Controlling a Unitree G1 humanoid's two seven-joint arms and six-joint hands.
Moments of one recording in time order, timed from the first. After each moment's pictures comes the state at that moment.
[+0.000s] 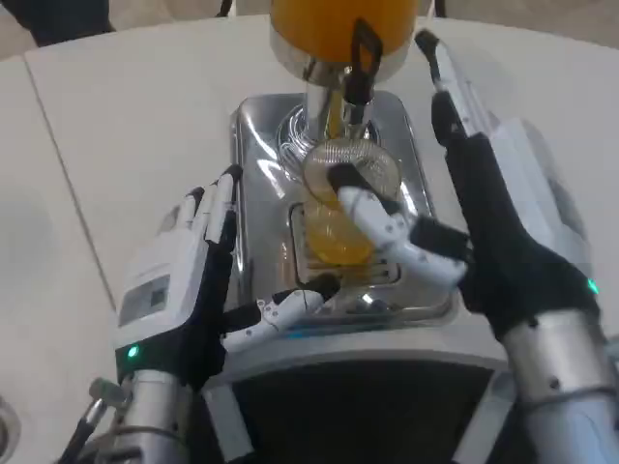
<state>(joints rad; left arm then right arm) -0.21 0.24 -0.18 -0.09 0.76 0.11 0.19 -0.23 0.00 0.28 -0.71 -0.91 0.40 0.18</state>
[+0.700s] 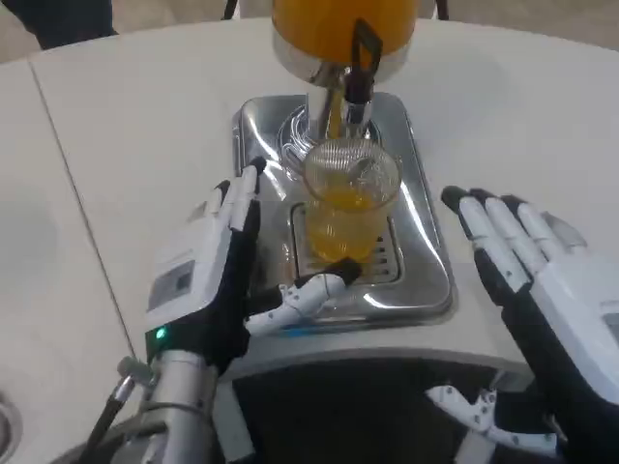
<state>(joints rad) -0.32 0.21 -0.21 0.03 0.70 0.08 0.21 0.21 -0.27 0.11 -0.95 -1.08 0.13 0.36</state>
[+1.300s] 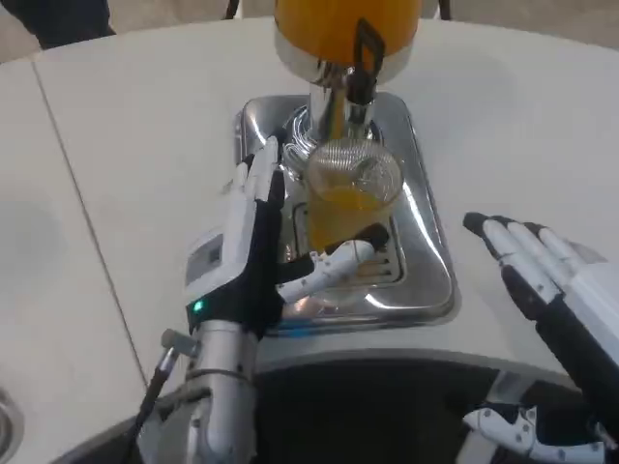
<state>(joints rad) -0.49 0.12 -0.22 0.28 0.63 0.00 0.35 0.21 -0.31 -0.08 -1.03 -0.90 0.15 0.60</state>
